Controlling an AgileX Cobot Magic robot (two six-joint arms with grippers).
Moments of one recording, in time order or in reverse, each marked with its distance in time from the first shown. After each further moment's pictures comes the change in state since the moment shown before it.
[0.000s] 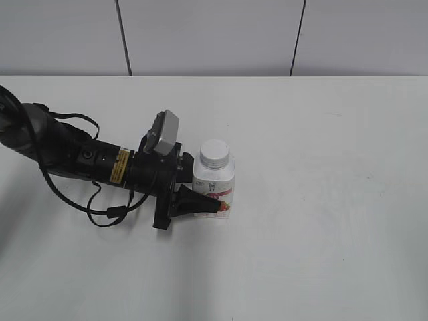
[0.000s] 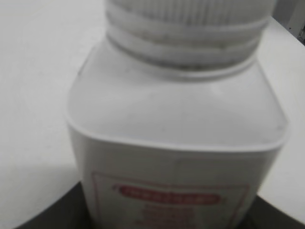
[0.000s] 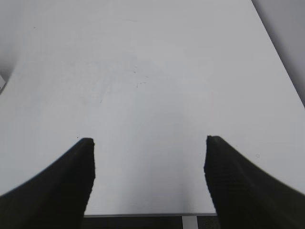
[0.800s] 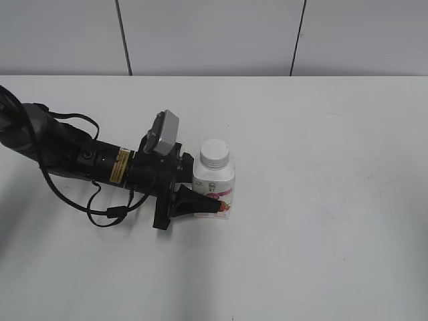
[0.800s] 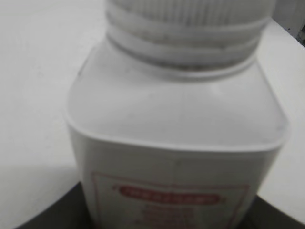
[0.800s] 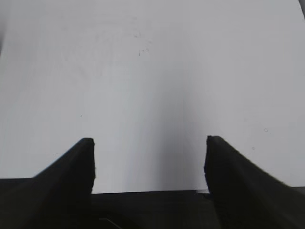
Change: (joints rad) left arm 0.000 0.000 0.000 0.001 -0.003 0.000; right arm 0.000 0.463 -0.167 0.006 0.004 0.035
